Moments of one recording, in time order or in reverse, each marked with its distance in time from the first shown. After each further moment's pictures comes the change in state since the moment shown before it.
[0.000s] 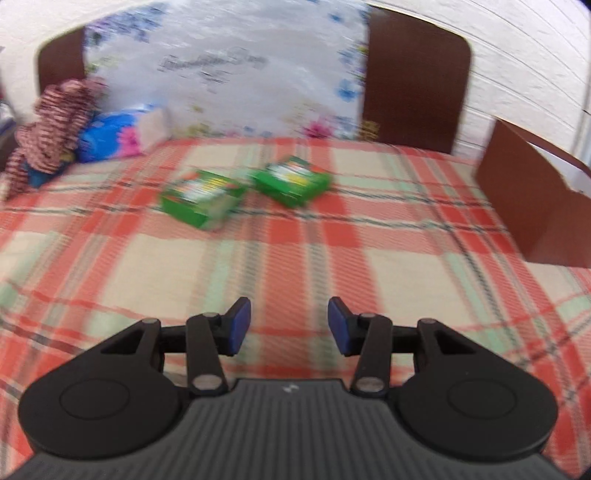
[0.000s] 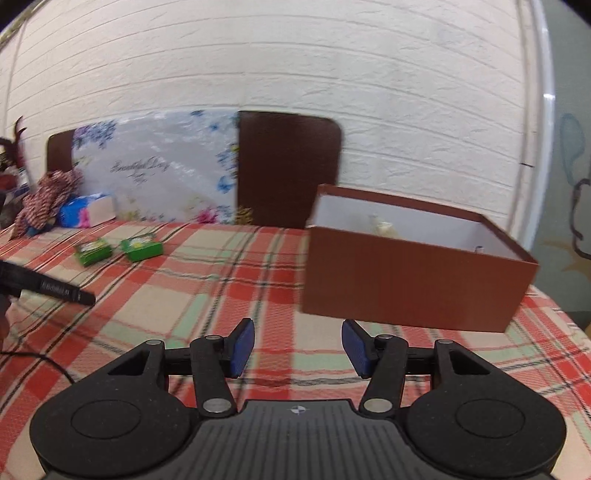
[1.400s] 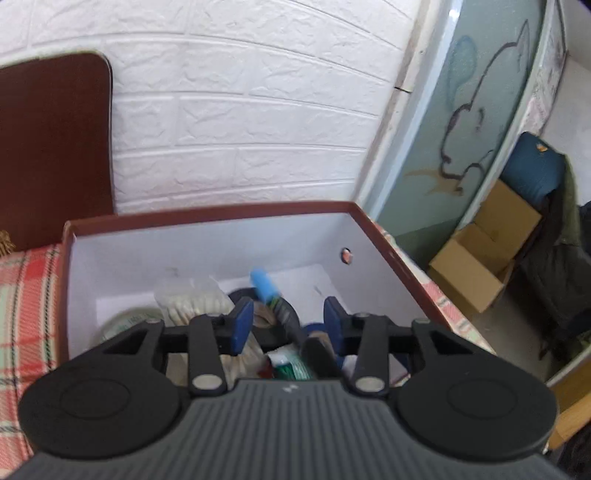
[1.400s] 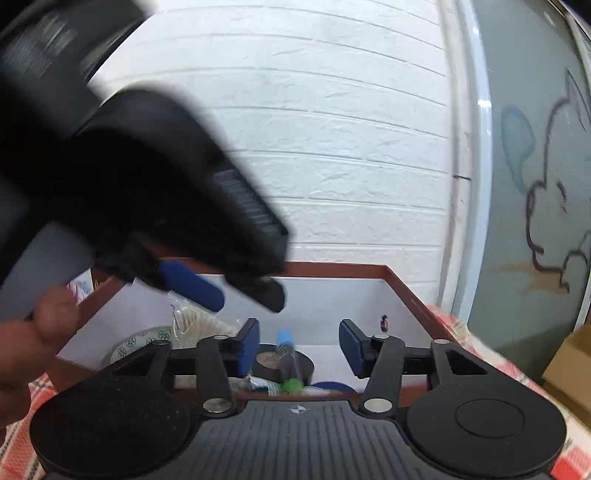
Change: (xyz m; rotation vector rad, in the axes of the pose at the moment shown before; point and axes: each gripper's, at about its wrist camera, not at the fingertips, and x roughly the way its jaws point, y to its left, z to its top) left arm 0.035 -0.353 0.144 0.179 0.066 -0.607; right arm 0.090 -0.179 0.050 0.140 -0.185 -0.187
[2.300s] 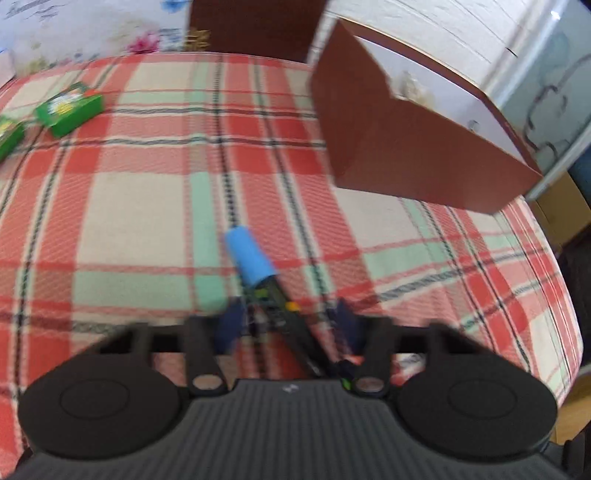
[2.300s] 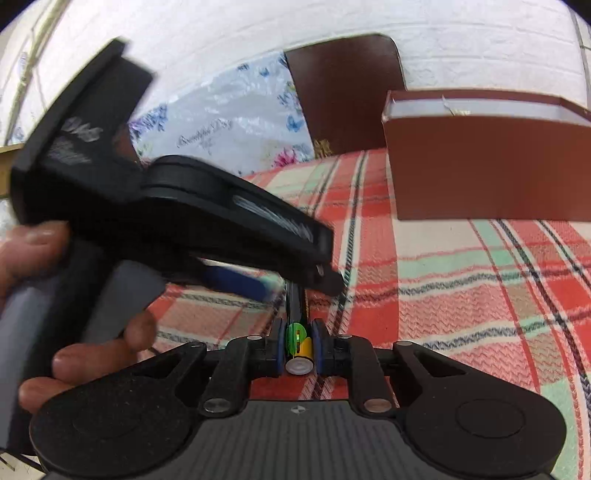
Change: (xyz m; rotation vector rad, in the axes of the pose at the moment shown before) left arm -0.125 0.113 -0.177 -0.247 0.233 0.208; right arm -0.122 0.124 -0.087 0.081 0.389 0.504
